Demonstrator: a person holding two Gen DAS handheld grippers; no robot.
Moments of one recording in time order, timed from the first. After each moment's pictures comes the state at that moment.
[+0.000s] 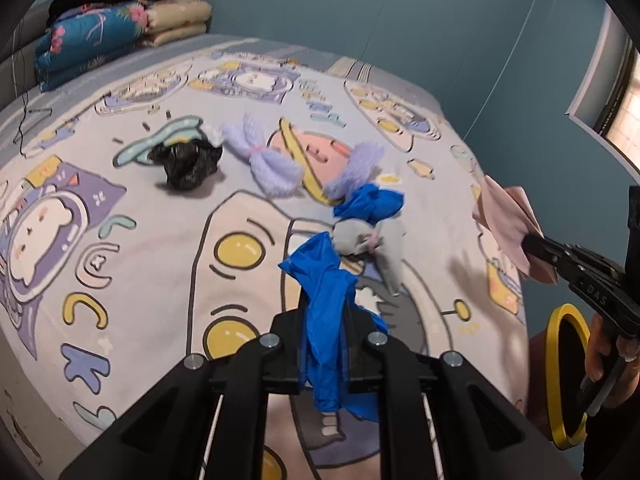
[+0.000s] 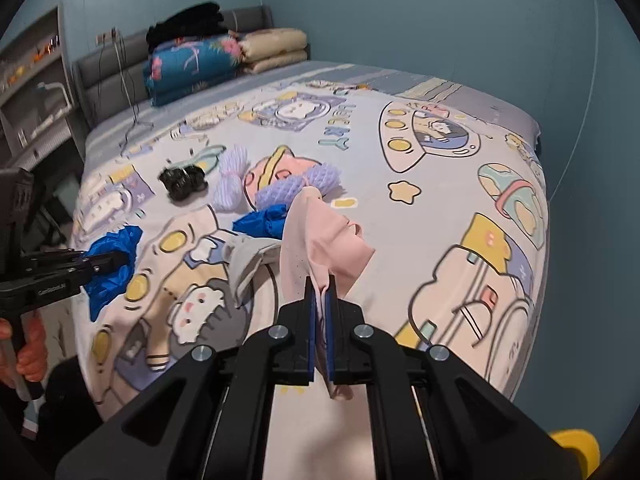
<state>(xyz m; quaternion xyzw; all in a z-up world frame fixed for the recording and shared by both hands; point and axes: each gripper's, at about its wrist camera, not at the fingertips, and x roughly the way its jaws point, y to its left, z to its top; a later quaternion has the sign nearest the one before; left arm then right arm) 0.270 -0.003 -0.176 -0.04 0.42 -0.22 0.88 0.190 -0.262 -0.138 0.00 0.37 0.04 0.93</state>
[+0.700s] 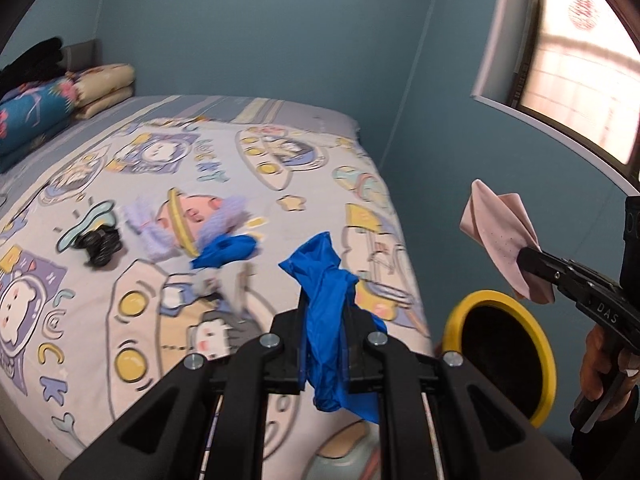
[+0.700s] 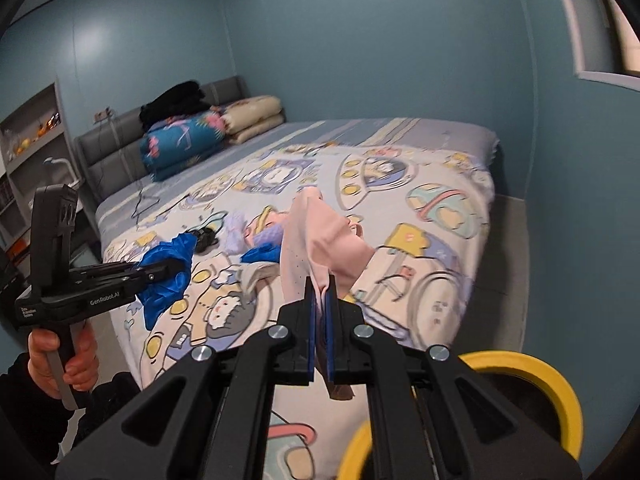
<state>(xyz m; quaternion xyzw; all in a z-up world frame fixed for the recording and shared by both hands) 0.179 -0.107 -0.097 0.01 0.34 -0.33 0.88 0.030 -0.330 -0.063 0.08 0.27 0.01 0.96</state>
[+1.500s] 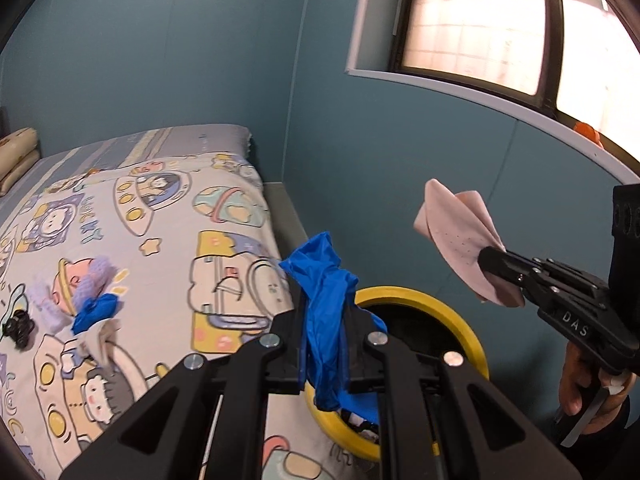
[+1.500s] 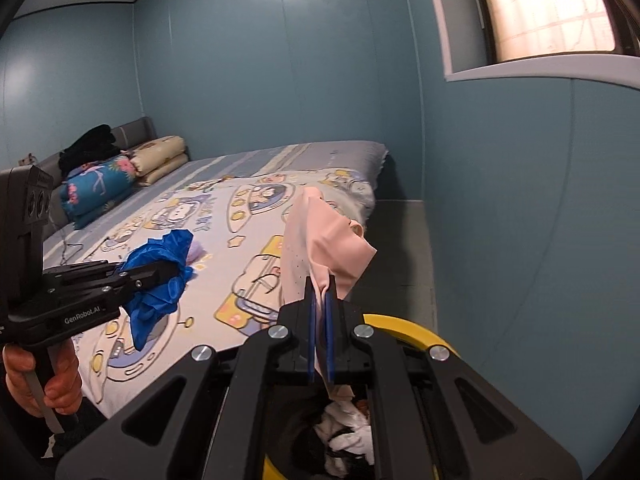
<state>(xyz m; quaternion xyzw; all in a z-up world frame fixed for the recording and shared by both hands) 0.097 -0.247 -0.064 0.08 0.29 -0.48 0.83 -0.092 -0.392 -0.049 0.10 0.22 -0.18 0.95</state>
